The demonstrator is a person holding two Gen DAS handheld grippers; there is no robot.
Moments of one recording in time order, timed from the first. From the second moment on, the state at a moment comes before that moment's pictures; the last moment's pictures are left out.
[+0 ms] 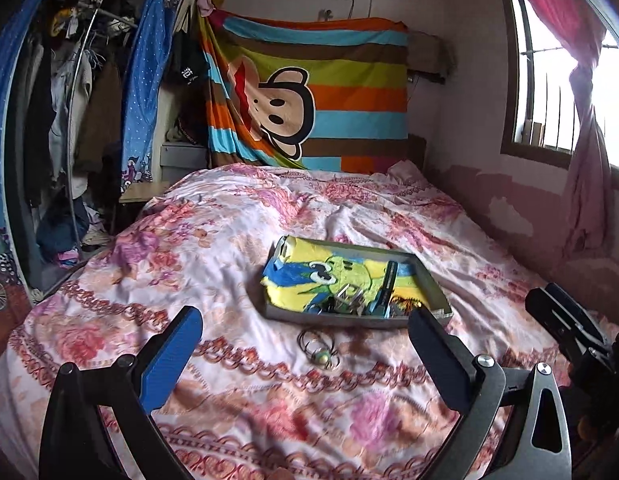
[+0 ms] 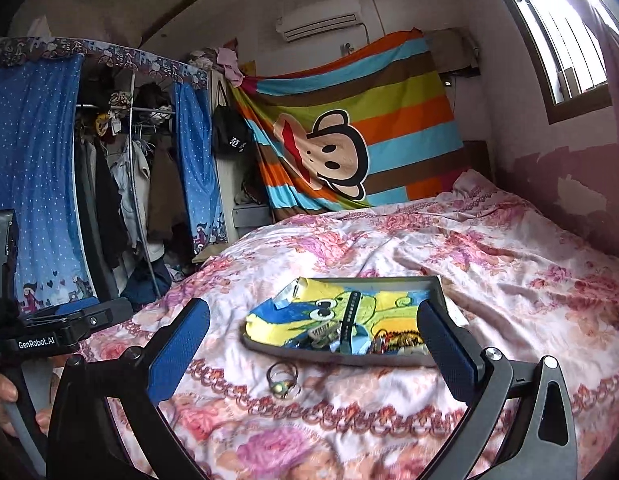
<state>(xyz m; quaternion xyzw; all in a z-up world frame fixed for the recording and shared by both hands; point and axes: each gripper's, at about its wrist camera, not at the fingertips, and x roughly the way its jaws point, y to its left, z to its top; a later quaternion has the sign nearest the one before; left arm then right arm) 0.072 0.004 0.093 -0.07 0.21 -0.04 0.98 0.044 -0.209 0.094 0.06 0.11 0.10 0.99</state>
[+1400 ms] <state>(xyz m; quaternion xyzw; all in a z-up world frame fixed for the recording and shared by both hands) 0.074 0.029 -0.027 -0.02 0.34 -0.02 0.94 0.072 -0.190 -0.031 0.02 0.33 0.08 0.94</state>
